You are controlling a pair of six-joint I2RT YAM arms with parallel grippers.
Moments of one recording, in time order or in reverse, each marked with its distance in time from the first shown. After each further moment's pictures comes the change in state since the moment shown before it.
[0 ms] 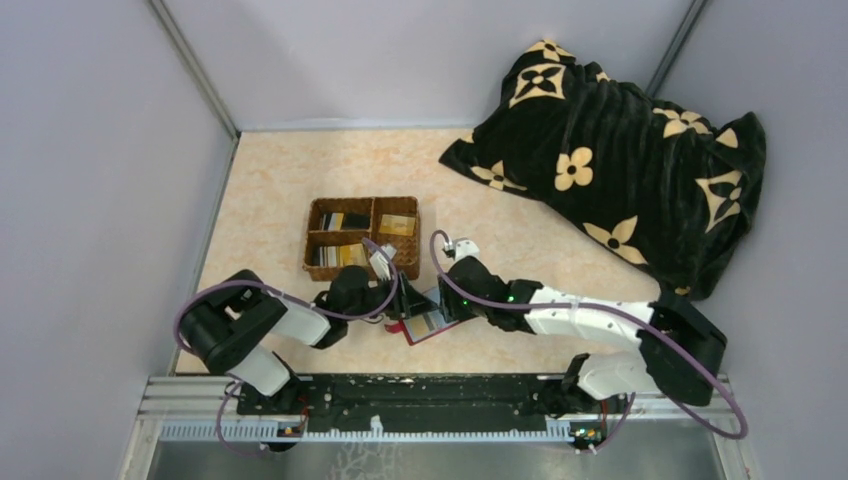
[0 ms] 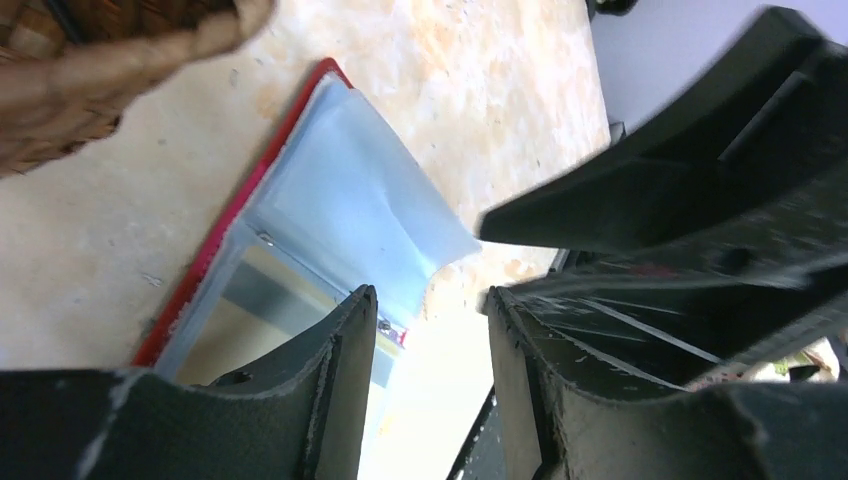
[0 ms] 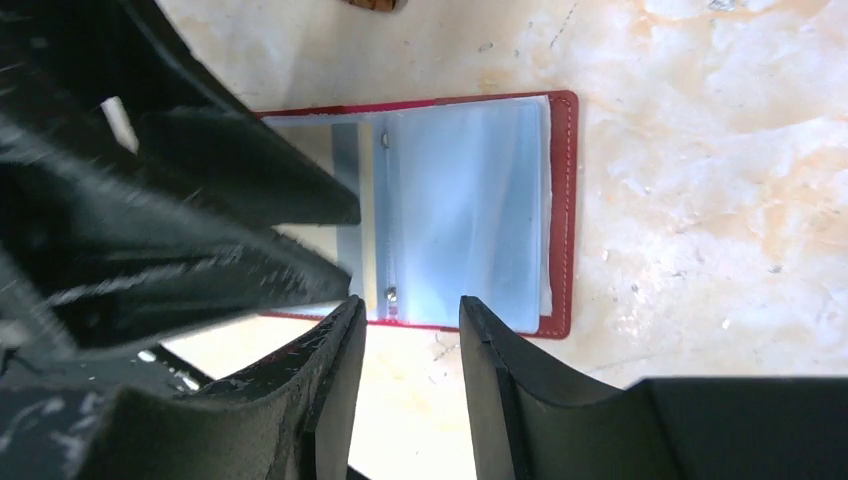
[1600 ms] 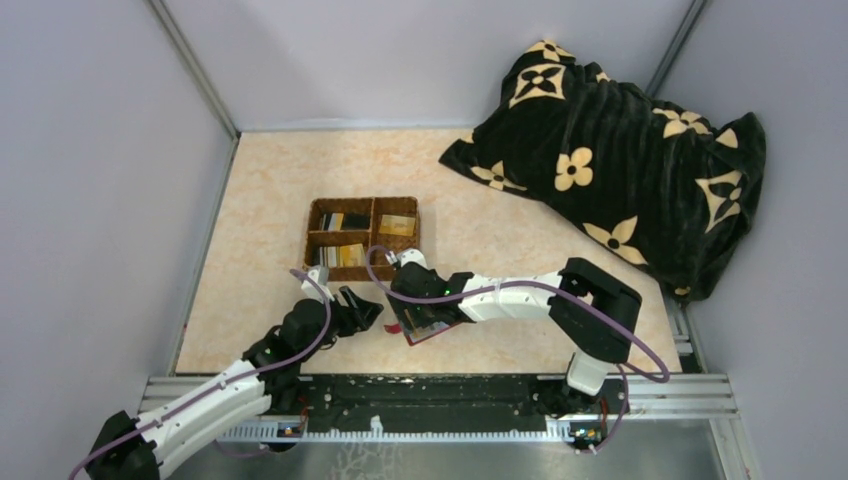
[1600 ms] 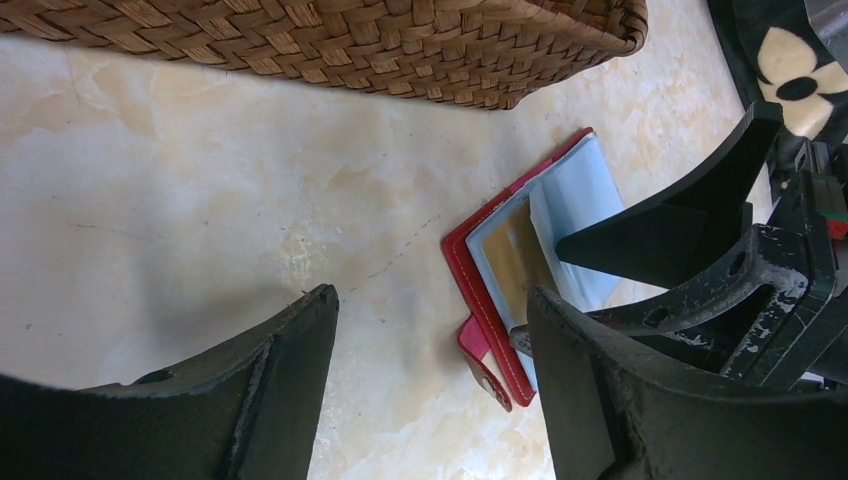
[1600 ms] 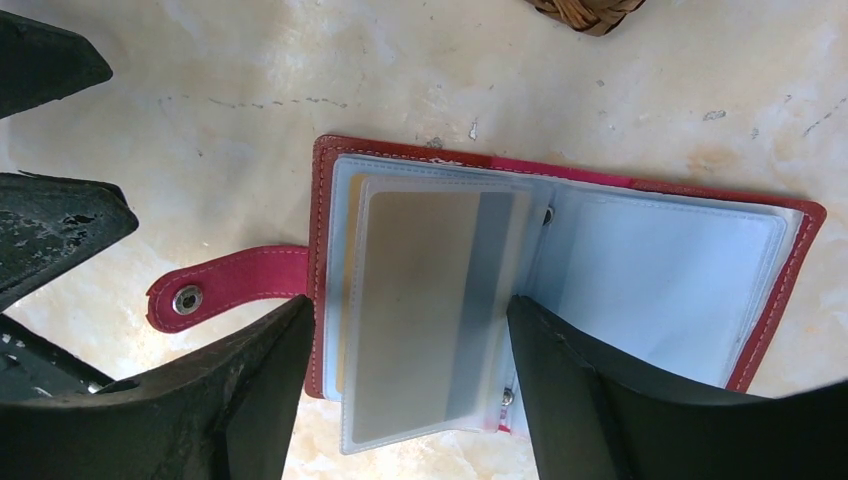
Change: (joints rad) left arm 0.006 -1.033 -0.232 -0.909 -0.541 0.031; right arm 0.121 0.396 0.305 -0.088 0.020 -0.068
